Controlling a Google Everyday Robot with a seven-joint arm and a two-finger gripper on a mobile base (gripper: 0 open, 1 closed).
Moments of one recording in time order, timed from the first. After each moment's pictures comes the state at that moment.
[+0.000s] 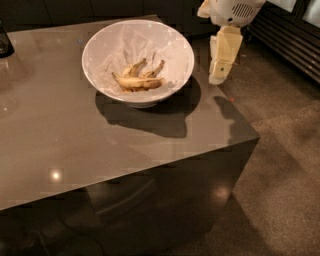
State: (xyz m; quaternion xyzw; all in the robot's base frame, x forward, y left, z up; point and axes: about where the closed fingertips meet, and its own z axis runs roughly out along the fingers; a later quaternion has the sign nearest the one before) arm 0.584 -0.122 0.997 -0.70 0.68 -0.04 0.19
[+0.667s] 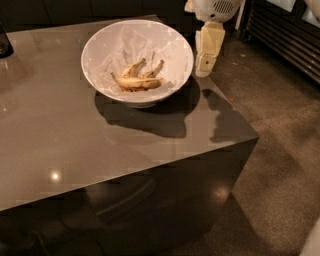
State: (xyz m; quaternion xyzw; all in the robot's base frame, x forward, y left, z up) arm 0.617 -0.094 0.996 -0.72 0.67 -0.05 0.20
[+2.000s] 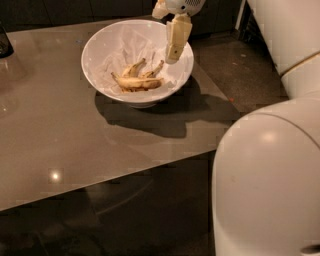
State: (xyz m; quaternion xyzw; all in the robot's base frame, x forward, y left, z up) arm 0.664 -0.029 0.991 -0.76 0.61 0.03 0.23
